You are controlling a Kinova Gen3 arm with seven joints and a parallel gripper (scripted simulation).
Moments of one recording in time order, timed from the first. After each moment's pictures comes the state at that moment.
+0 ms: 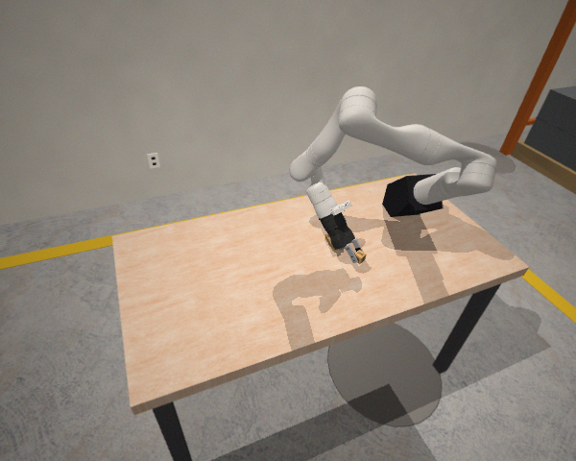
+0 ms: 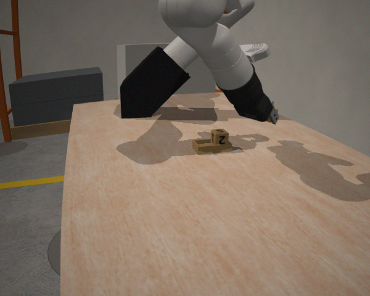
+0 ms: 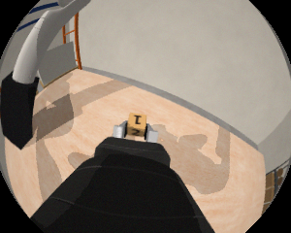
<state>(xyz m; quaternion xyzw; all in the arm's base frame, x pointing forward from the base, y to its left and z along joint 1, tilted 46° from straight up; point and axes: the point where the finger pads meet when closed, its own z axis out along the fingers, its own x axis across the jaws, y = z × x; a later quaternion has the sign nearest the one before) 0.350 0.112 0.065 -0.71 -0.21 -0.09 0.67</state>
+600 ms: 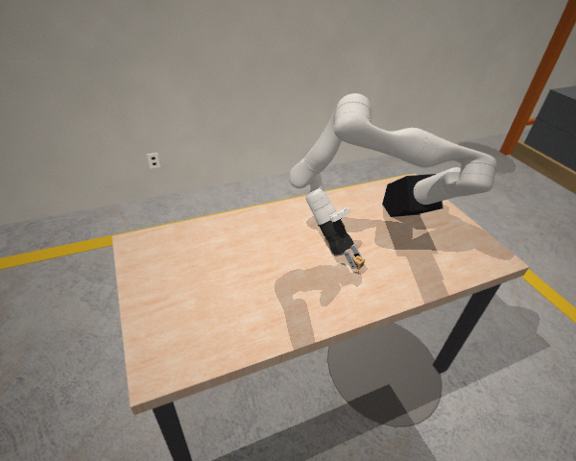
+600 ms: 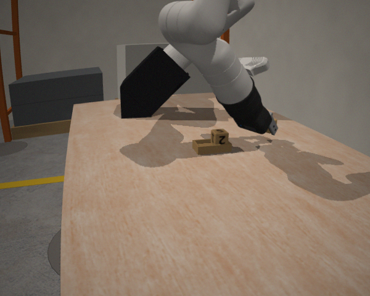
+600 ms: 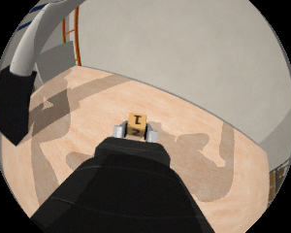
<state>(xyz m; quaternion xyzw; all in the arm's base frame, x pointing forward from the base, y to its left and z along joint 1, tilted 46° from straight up) 0.355 0.130 0.047 -0.71 -0.21 -0.08 0.67</state>
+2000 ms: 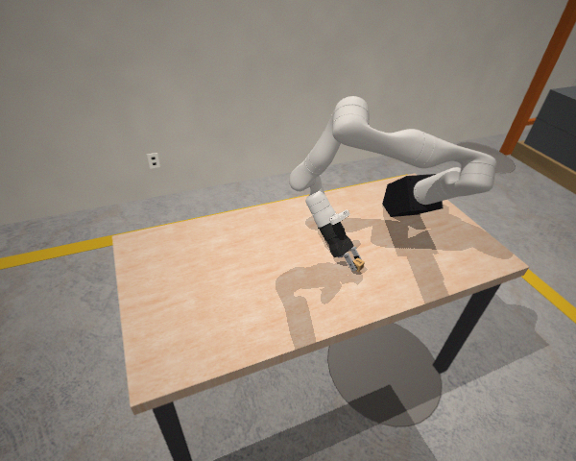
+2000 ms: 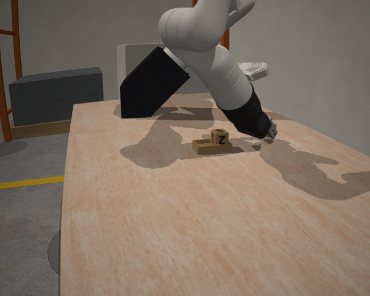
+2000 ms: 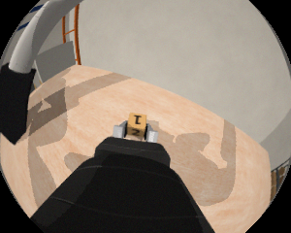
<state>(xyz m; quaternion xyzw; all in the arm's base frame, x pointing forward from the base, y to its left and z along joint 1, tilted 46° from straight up) 0.356 0.138 0.039 -0.71 -0.21 -0.08 0.67</state>
